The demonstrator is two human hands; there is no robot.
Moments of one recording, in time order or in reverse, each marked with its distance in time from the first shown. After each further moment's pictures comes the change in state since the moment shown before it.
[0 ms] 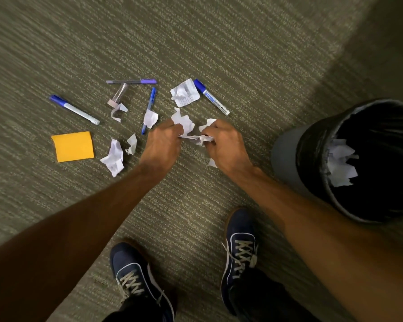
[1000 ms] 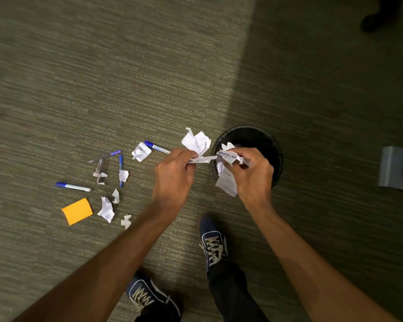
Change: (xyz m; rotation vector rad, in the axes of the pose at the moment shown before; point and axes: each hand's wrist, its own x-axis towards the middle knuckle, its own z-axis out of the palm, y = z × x) left_hand -0.057 0.264 -0.149 -0.243 0.176 0.285; right_hand -0.164 -0.013 -0.255 0.548 0.677 0.502
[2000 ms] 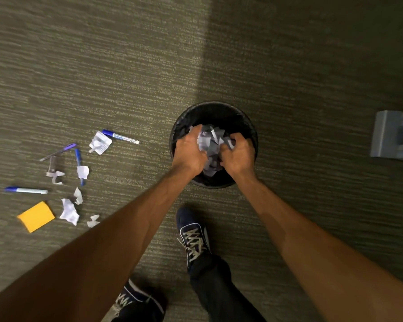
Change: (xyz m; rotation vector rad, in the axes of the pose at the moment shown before) left_hand 0.039 0.010 0.191 -0.232 -0.490 -0.431; right_hand 0.066 0.133 -0.013 -0.254 -0.128 0.397
